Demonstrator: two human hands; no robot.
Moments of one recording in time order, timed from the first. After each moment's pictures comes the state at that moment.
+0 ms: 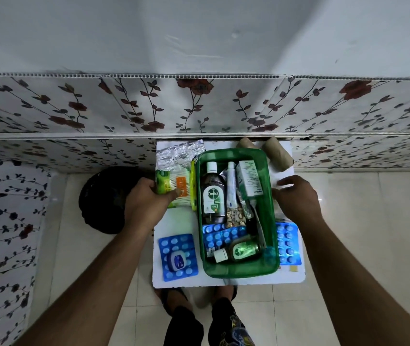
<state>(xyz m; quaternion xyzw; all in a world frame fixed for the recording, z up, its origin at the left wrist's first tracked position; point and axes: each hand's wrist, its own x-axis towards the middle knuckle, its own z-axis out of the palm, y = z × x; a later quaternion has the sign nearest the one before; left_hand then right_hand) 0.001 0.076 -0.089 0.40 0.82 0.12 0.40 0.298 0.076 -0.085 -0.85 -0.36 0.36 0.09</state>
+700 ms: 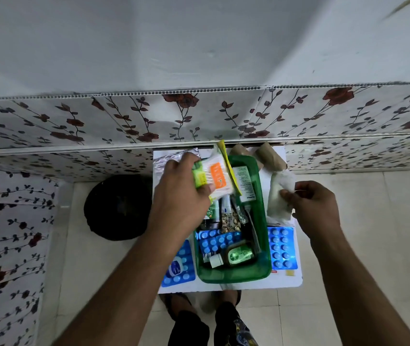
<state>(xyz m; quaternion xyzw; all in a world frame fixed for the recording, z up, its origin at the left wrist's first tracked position) 0.078 0.087 0.017 0.61 0.71 0.13 0.33 0.317 0.056 -0.045 -0.81 -0.29 0.41 0.29</state>
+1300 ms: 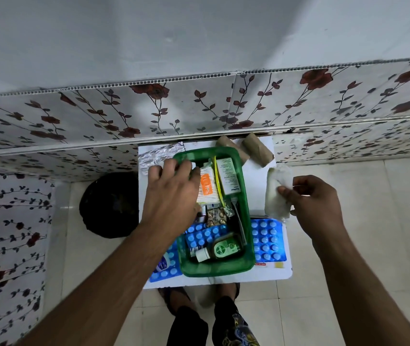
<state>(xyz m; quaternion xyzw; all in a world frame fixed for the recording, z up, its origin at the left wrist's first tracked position) 0.092 0.078 -0.028 0.82 0.55 -0.12 -0.02 0.342 0.041 -0.037 -0.81 -0.29 0.43 0.28</state>
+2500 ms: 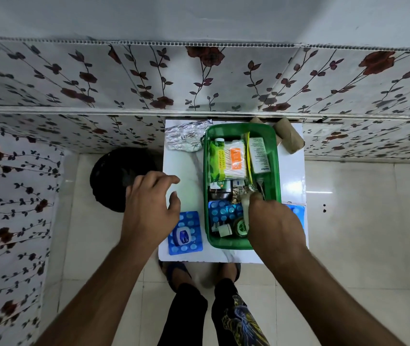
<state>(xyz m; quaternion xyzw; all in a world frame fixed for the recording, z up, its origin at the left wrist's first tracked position) 0.000 0.009 -0.054 0.68 0.70 0.12 0.18 0.217 0.002 -0.018 -0.68 -0.68 0.23 -0.17</state>
